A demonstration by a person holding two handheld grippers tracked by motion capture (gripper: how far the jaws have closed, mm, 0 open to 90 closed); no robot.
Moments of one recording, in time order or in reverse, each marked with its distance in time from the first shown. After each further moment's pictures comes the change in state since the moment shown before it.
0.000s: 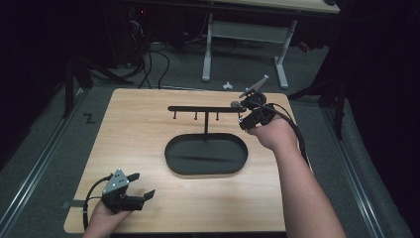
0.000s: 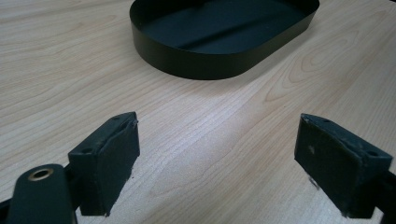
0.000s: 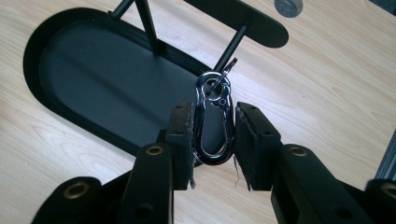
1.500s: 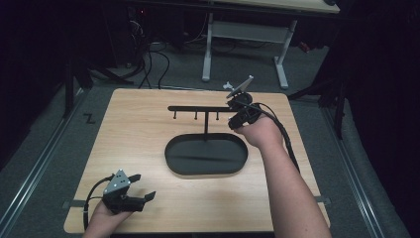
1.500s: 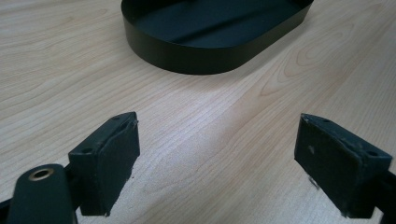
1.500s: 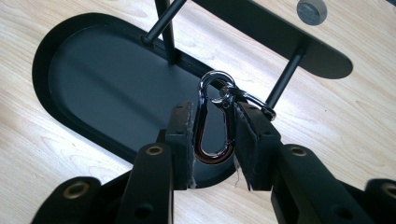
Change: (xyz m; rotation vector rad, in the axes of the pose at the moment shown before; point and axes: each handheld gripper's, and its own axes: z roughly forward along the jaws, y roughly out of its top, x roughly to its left) left arm -0.001 0.000 0.002 0.021 -0.019 0.005; right arm 0.019 0.018 0.022 0.016 0.016 -0.024
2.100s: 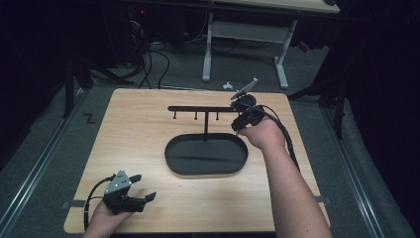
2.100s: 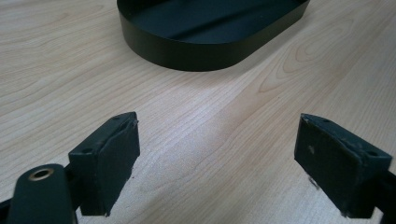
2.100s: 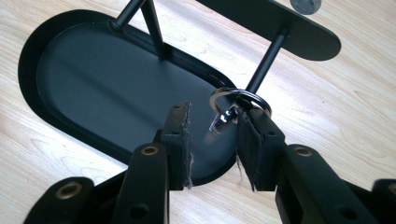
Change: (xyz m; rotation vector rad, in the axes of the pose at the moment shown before) left arm -0.001 0.000 0.002 0.013 -0.006 0.006; right arm -0.009 -0.008 0.006 0.004 -0.004 0.043
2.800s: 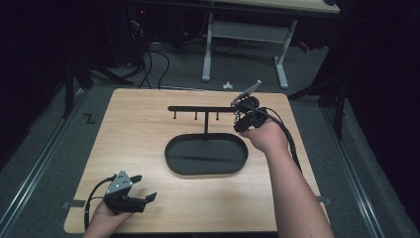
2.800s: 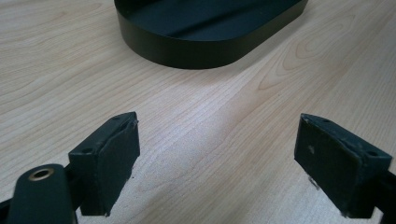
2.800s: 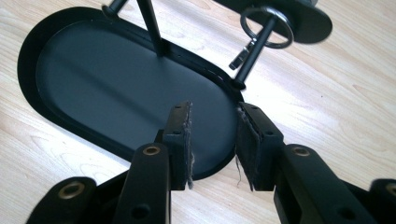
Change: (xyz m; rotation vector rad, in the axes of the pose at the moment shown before) left arm -0.001 0.000 0.001 0.012 0.001 0.009; right arm -0.003 -0.009 -0.003 -0.007 -0.001 0.009
